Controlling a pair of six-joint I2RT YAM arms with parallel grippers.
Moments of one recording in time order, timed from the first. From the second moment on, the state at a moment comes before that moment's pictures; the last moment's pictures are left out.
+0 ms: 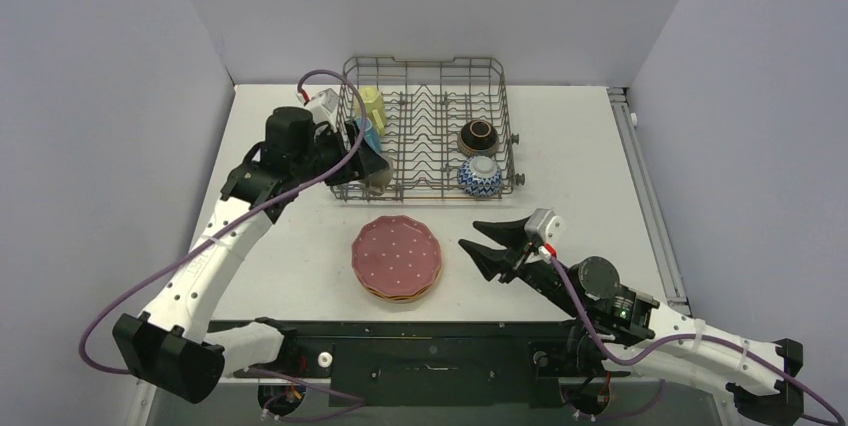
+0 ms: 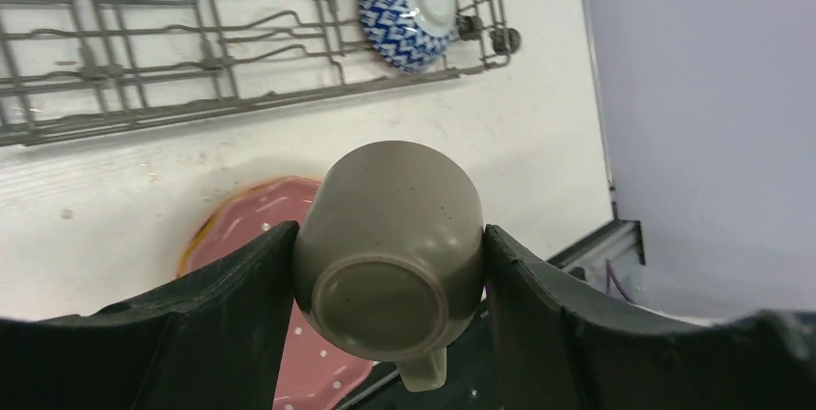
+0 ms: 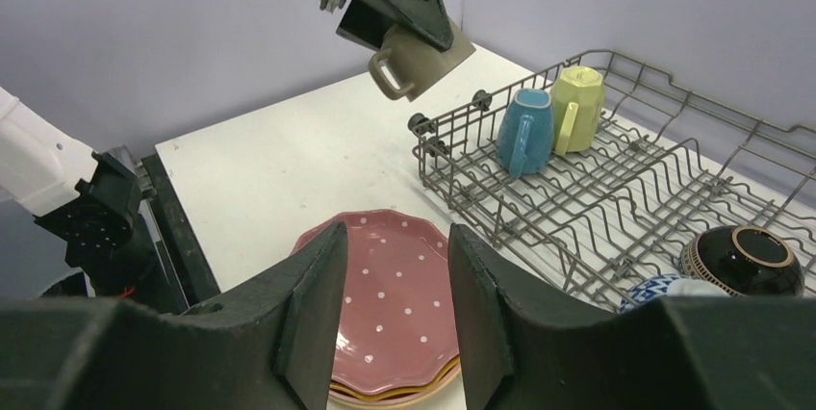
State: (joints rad) left arm -0.38 1.17 1.20 -0.56 0.33 -0.63; right arm 1.18 0.51 0.52 0.15 0.23 -0.01
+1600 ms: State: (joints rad) left arm -0.41 1.94 1.71 -0.79 -0.33 -0.52; right arm 1.18 0.40 0.51 -0.06 0.23 0.12
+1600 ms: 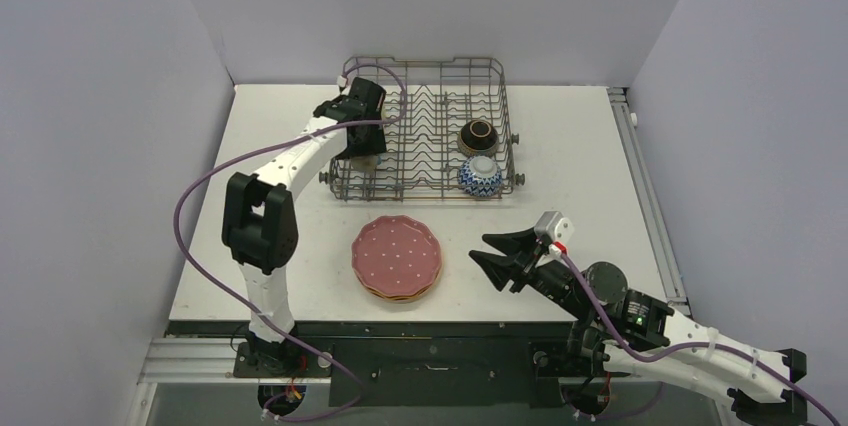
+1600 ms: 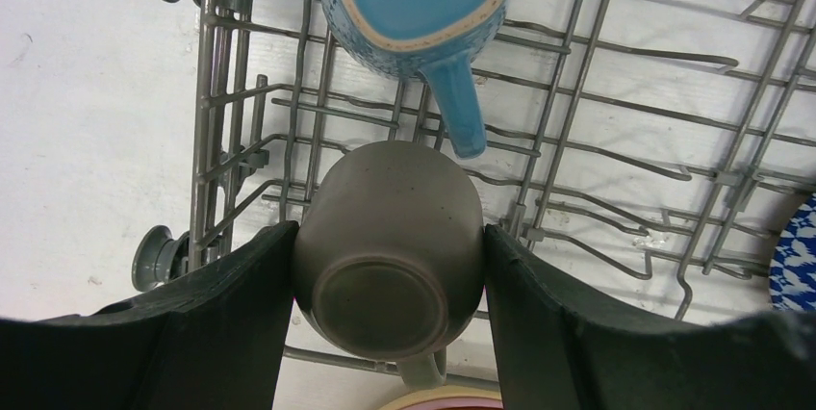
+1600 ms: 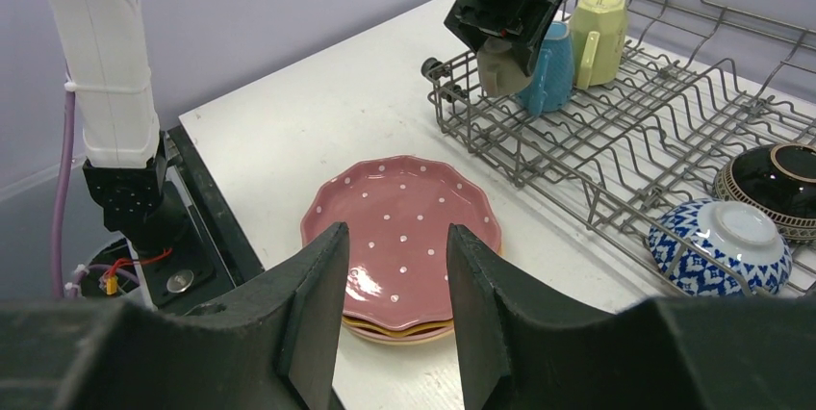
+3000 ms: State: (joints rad) left arm -0.38 2.08 1.64 -0.74 -0.32 -0.52; right arm 1.18 0.56 0.51 -0.05 0.23 0.14
